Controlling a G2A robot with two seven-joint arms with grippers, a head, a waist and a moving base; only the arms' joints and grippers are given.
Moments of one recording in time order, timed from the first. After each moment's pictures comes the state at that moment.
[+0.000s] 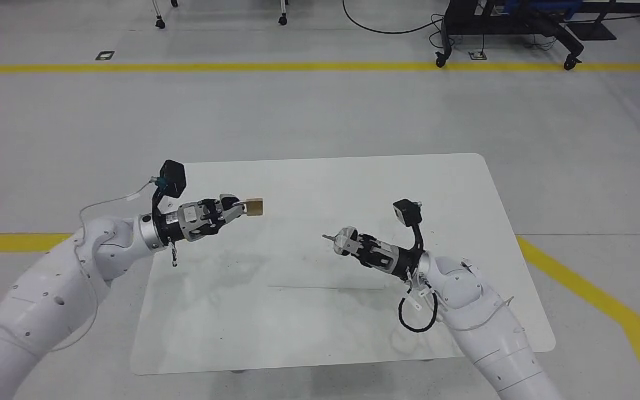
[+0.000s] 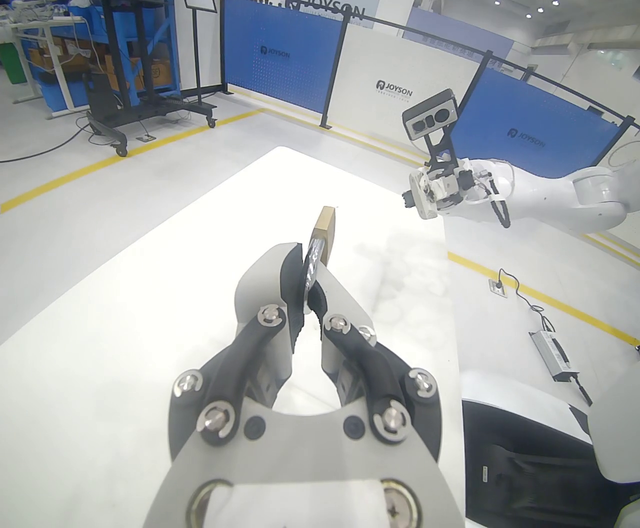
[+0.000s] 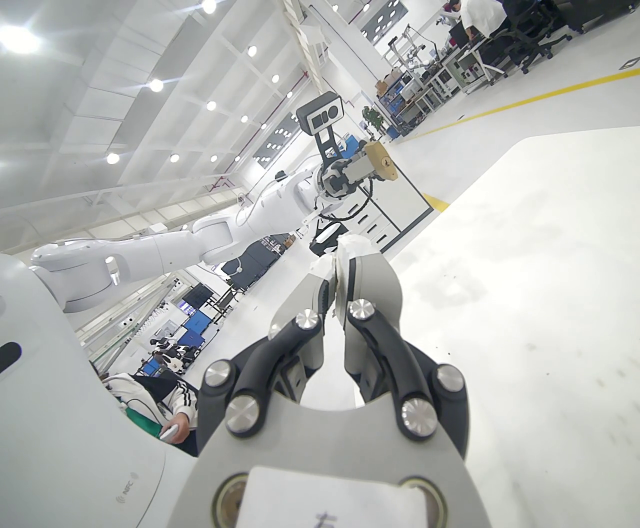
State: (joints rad) left arm 0.53 -0.78 -0.56 -1.10 0.51 -1.01 0.19; right arm -0.99 -1.15 1.08 -1.28 0.15 -0.88 0.70
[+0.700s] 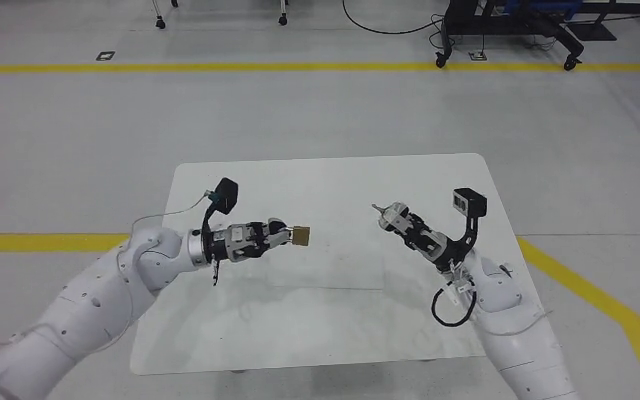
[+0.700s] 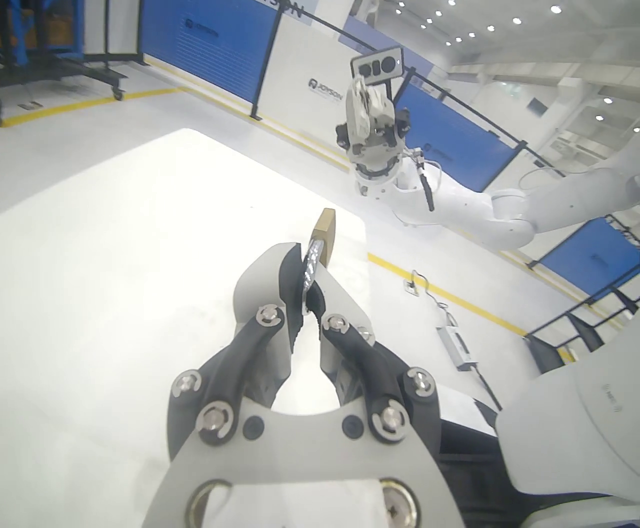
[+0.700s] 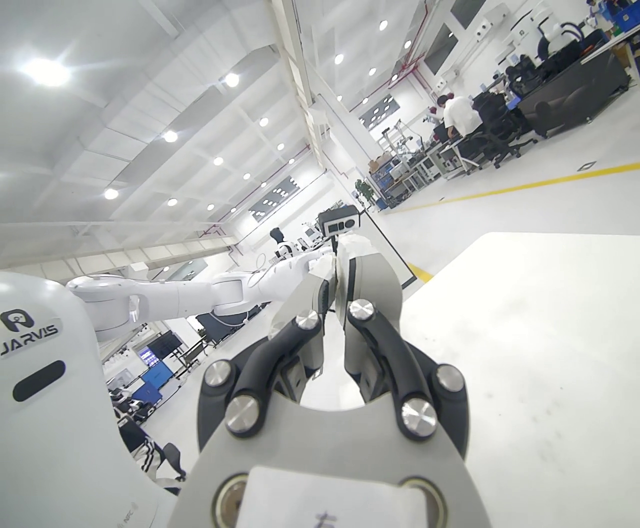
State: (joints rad) left arm 0.52 -0.89 -0.41 -1.21 0.16 -1.01 -0.09; right arm -1.12 -1.10 1.32 -1.44 0.20 -0.91 0.63
